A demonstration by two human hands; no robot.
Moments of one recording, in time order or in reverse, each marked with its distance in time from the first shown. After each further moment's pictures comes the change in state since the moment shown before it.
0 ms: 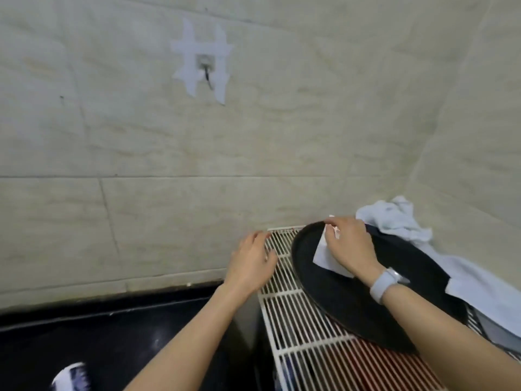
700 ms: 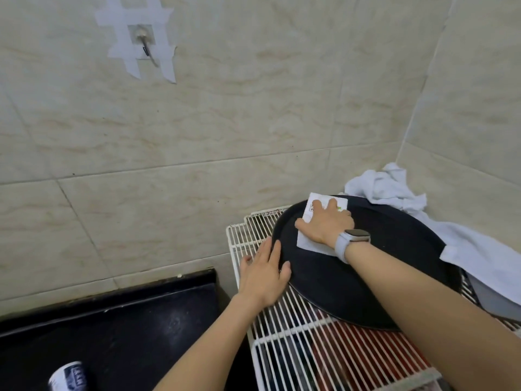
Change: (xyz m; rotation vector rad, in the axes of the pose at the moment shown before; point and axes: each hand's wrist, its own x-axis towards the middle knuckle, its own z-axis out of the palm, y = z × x) left_hand -0.004 0.021 0.084 0.308 -0.315 -0.028; right_hand 0.039 0.037 0.033 -0.368 -0.337 0.202
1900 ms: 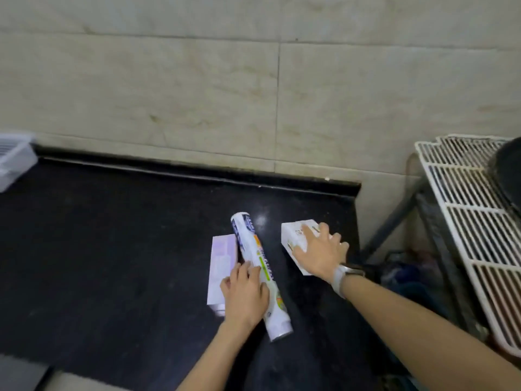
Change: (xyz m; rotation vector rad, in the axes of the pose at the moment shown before) left_hand -0.309 -0.230 0.049 -0.027 0.067 -0.739; right_hand -0.222 -0.241 0.208 -0.018 -0.331 -0.479
